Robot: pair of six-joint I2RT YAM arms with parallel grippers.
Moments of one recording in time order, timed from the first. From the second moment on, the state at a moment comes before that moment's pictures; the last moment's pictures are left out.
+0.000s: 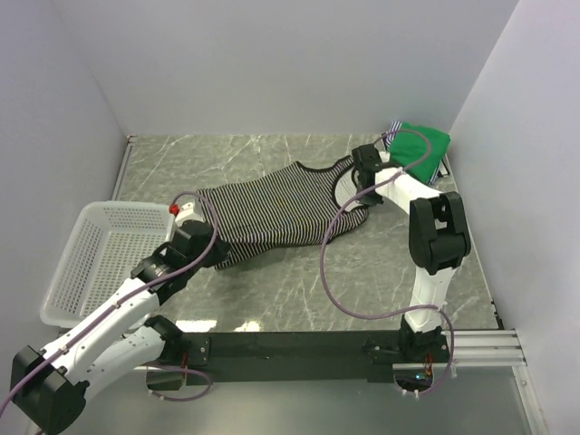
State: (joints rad) left arm -0.58 0.82 0.59 -0.41 -0.24 -0.87; right arm 0.24 1.94 1.38 -0.55 0.34 0.43
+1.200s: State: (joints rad) left arm -0.23 1.23 0.64 -0.25 -0.03 -0.87; right arm 0.26 2.01 1.55 -0.81 0.46 0.31
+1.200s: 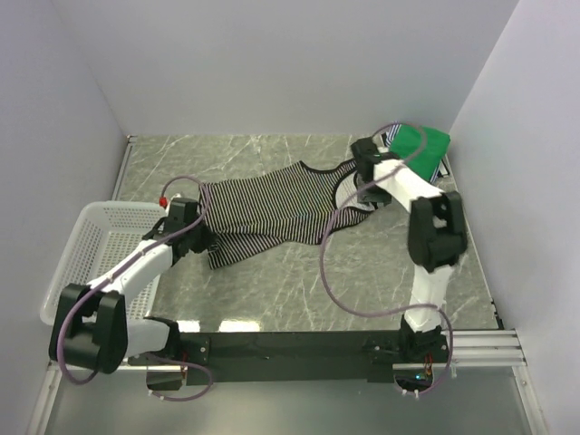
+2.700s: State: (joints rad) left arm -0.69 0.91 0.46 -0.36 -0.12 -0.98; right arm 0.63 1.58 0.70 0.03 0.22 0.90
